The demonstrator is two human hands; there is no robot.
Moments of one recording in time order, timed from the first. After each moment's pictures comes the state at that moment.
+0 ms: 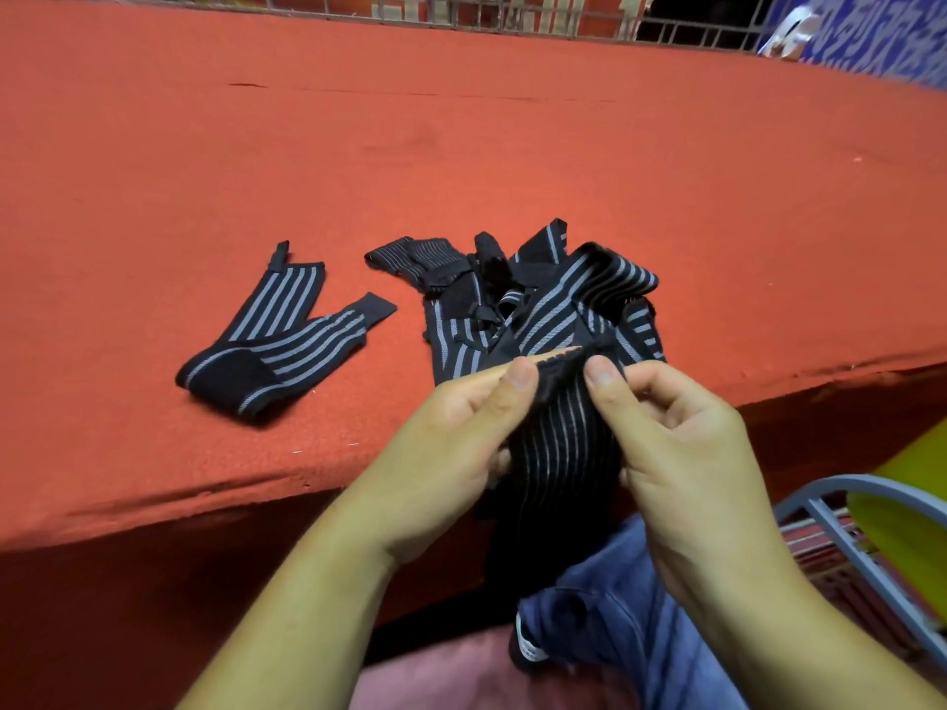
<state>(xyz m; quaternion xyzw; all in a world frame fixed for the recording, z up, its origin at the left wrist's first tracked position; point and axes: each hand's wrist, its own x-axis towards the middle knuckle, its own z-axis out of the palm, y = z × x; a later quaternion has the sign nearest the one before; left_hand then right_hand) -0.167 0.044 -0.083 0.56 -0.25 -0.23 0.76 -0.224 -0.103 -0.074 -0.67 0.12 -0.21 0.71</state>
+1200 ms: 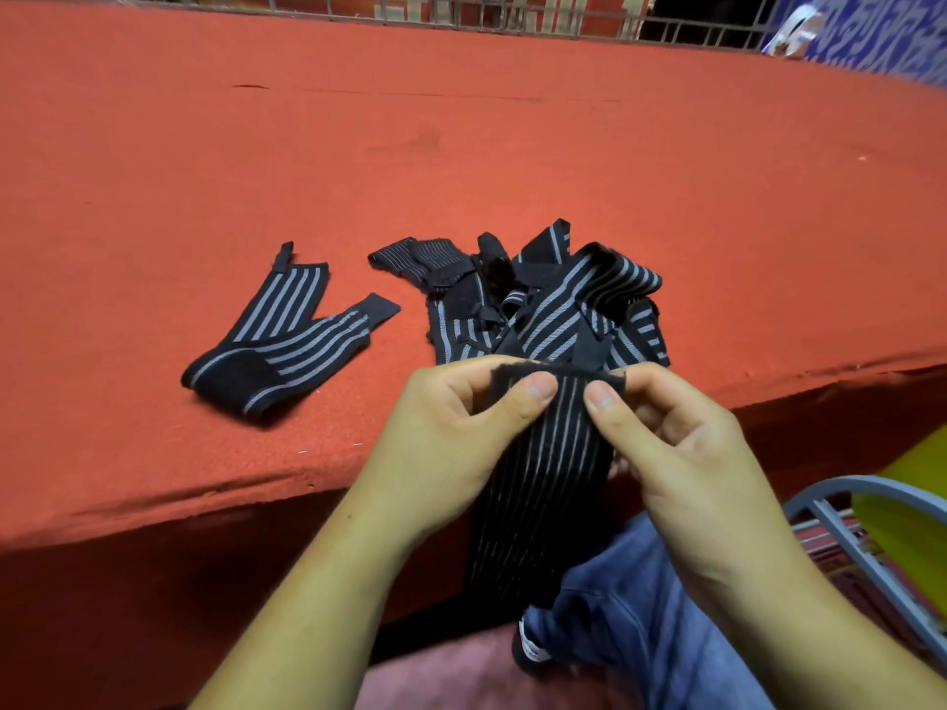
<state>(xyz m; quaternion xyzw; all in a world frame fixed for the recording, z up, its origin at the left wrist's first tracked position) -0.158 0.045 -0.088 0.64 -0.24 -0.08 0.72 -0.228 -0.116 -0.077 -0.71 0.04 -0.17 0.68</state>
